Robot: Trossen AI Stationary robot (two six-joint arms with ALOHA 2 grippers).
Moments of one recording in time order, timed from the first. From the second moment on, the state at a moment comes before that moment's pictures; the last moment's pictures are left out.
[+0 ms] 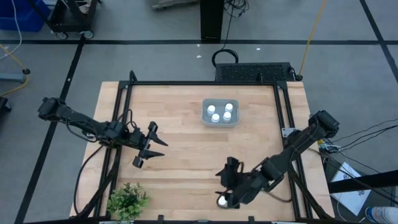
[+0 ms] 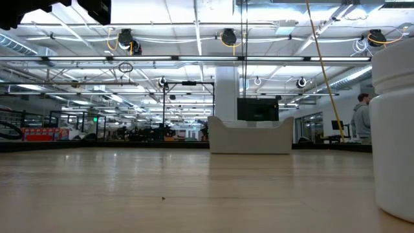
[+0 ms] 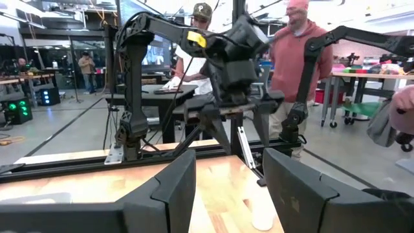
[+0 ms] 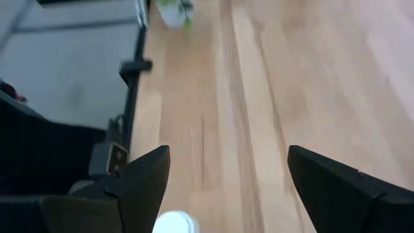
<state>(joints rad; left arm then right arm) -0.33 0.82 0.33 0.62 -0.01 0.00 0.66 1.65 1.34 -0.50 0.44 0.58</state>
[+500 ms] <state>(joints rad) -0.33 0.82 0.33 0.62 0.00 -0.01 0.69 1.78 1.41 -0.60 0.30 0.77</state>
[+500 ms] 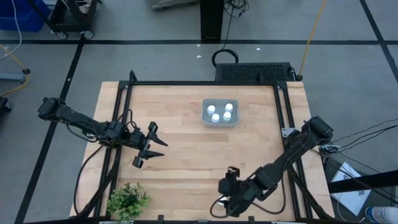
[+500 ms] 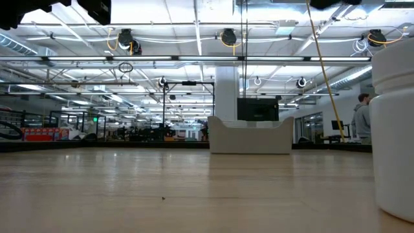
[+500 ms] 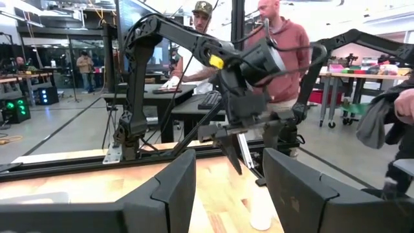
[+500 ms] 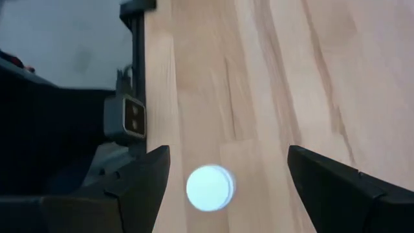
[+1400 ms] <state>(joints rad) -0.33 0.82 0.33 0.62 0.00 0.00 0.71 1.92 1.41 -0.57 0.26 0.85</state>
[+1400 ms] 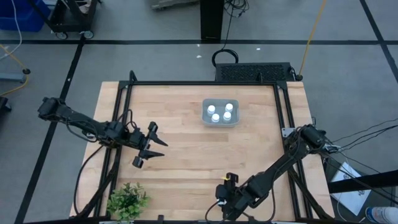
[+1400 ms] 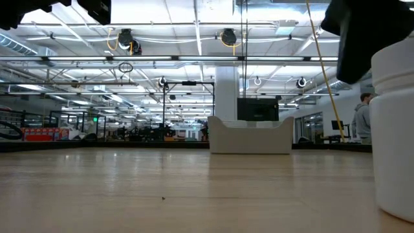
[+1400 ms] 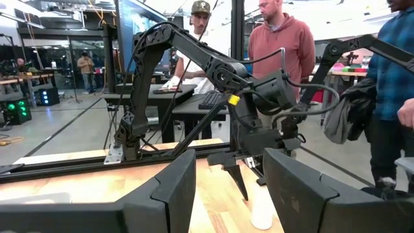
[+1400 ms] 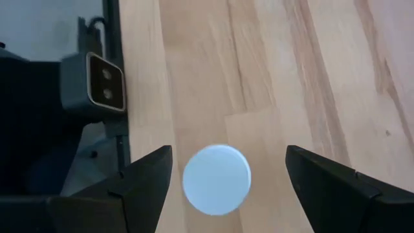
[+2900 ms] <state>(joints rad) -0.33 0.82 0.33 0.61 0.00 0.00 0.73 1.98 1.35 -0.49 0.23 0.93</state>
